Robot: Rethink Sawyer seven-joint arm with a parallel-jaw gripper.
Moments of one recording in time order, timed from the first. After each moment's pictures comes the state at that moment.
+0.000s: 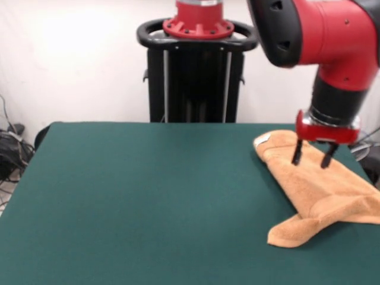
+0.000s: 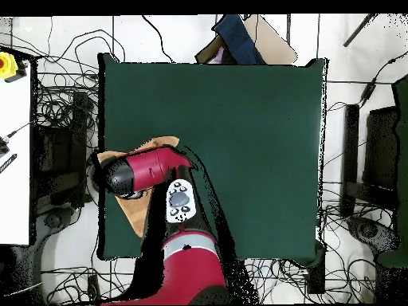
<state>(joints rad) 0.00 -0.58 0.13 1.65 -0.23 0.60 2.09</state>
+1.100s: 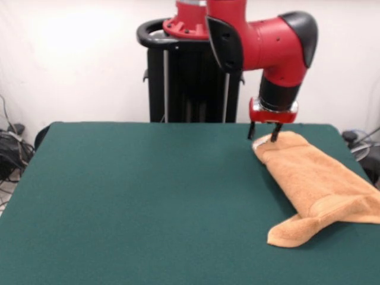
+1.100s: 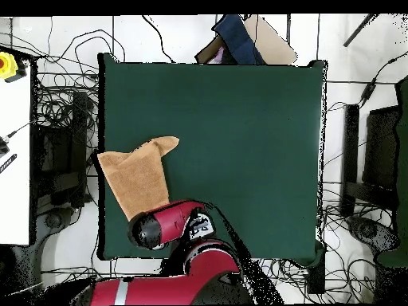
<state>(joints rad) -0.06 -0.50 0.10 1.99 -0.36 0.33 2.09</state>
